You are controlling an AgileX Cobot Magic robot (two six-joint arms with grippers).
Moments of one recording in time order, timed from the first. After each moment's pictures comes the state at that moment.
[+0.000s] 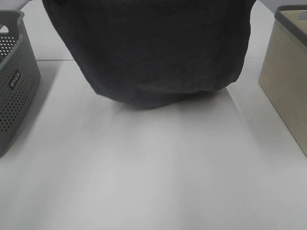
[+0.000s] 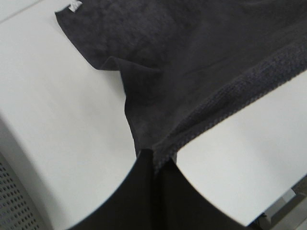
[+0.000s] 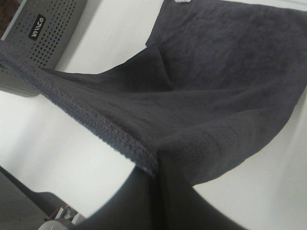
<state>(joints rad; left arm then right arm) -0.35 1.65 -1.74 -0.20 1.20 0.21 0.14 1.52 -1.64 0.43 1.22 -0.22</state>
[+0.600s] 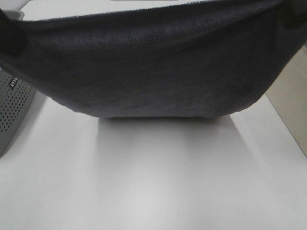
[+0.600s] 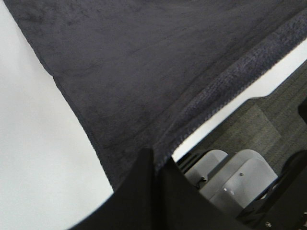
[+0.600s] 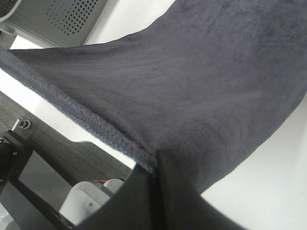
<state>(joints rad) -0.36 1.21 -1.25 -0.38 1.17 0.21 0.15 1.13 -1.25 0.49 1.23 -0.23</state>
